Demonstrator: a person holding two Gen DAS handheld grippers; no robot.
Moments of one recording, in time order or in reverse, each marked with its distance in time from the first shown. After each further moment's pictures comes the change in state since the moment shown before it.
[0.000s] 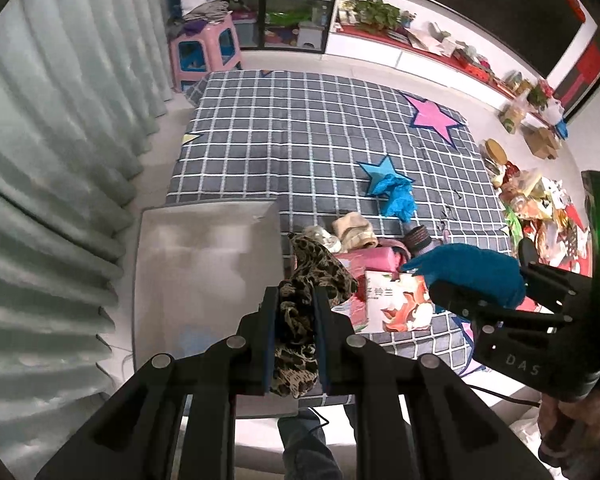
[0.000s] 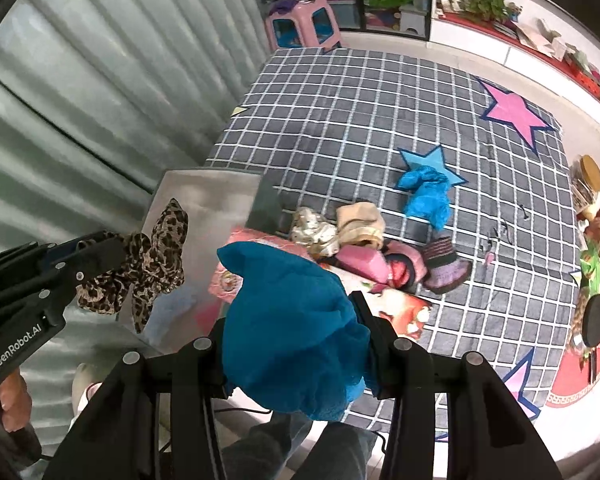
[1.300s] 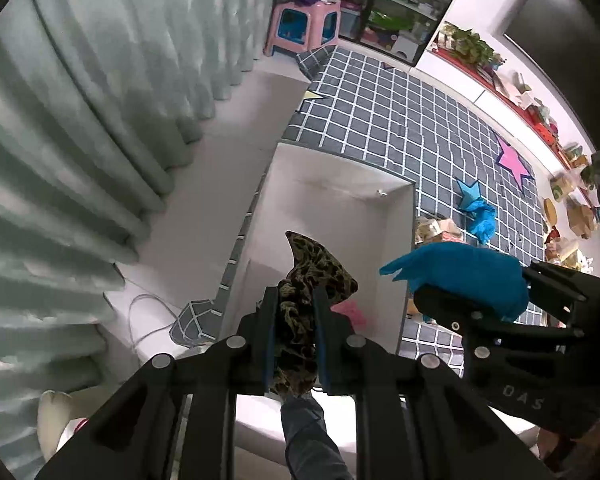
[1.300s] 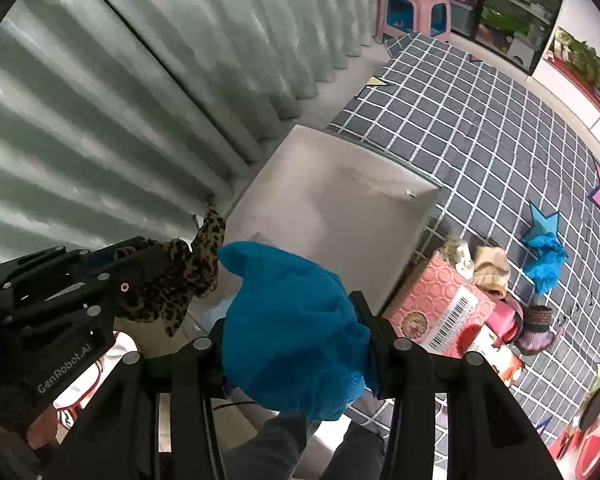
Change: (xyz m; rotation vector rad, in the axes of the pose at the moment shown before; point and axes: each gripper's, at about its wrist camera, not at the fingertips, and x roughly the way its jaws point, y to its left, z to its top) left arm 0.002 0.138 -0.060 -0.300 0.036 0.075; right arm 0.068 0.163 0.021 -0.303 0.125 0.084
